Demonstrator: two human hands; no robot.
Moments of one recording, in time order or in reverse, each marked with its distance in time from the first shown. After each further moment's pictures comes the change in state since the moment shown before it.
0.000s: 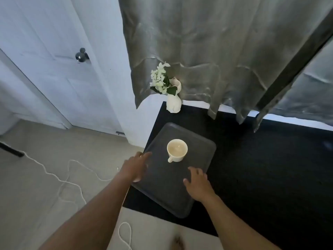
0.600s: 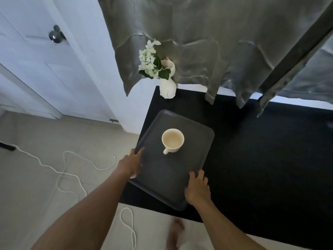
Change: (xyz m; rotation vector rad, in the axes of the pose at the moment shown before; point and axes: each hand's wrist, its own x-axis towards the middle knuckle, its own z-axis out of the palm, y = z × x) left_hand 0.034 -0.013 0.037 0.057 -0.169 -0.117; right_hand 0.012 0.023 0.042 -0.199 -0.029 0.197
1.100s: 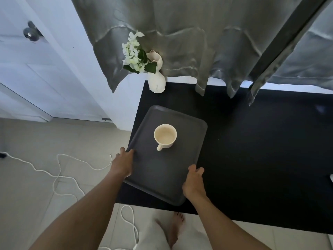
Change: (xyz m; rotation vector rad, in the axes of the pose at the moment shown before) left_hand 0.001 0.007 0.005 0.064 0.058 -0.072; right_hand 0.005 0.011 0.008 0.366 0.064 0.103
